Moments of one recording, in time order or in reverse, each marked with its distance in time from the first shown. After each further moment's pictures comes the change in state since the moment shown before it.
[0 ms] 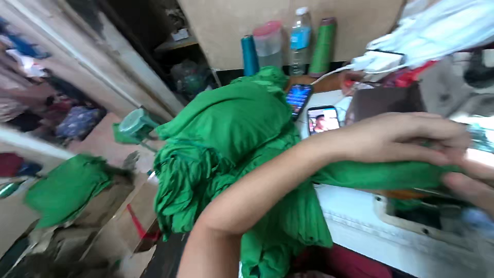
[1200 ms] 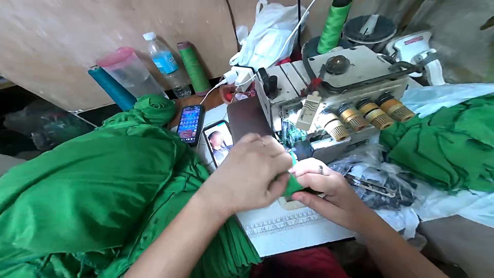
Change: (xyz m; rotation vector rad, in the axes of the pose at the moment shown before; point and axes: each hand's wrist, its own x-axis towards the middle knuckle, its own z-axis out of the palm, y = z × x) left_hand -0.008 -0.011 0.030 0.692 -0.133 0.066; right_hand -0.038 -0.003 0.042 -0.008 0.279 -0.033
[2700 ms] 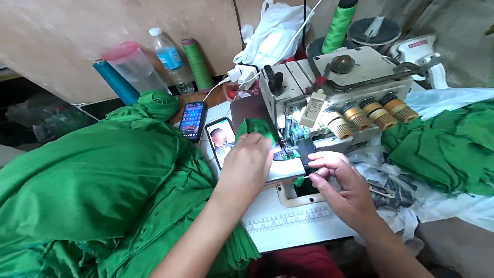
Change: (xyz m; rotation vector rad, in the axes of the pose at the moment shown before) left_hand -0.009 0.010 0.029 0.127 0.208 -0.513; right_hand -0.019 -0.002 -0.001 -0.112 0.241 0.181
